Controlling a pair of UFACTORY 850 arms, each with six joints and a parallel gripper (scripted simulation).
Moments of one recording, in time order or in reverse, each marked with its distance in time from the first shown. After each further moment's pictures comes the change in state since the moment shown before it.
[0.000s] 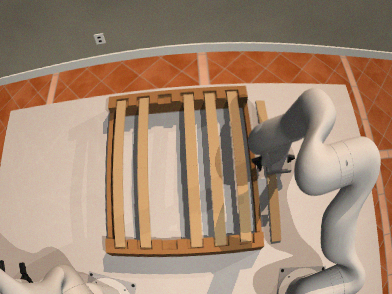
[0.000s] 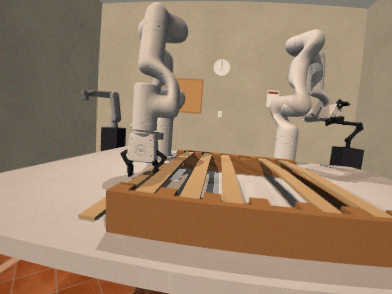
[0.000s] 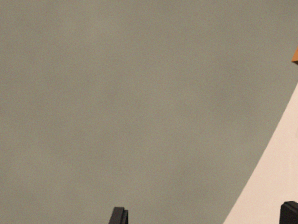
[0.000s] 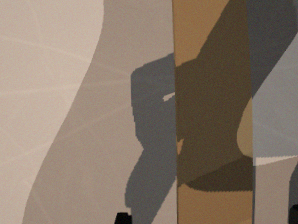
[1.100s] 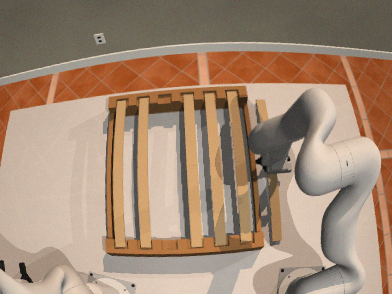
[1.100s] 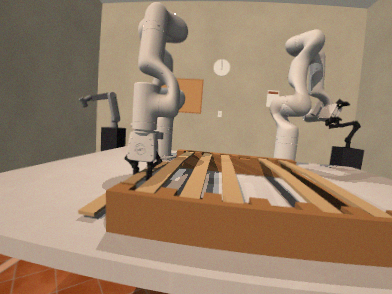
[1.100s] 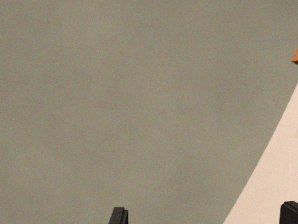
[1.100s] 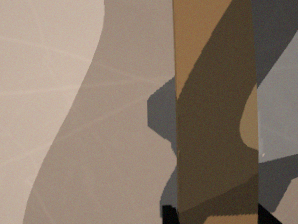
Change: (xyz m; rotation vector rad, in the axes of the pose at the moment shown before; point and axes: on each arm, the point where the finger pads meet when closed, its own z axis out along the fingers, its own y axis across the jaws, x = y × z) left arm 0.000 0.000 0.000 0.000 0.000 0.000; right arm 0.000 0.000 -0.002 0.000 0.000 0.000
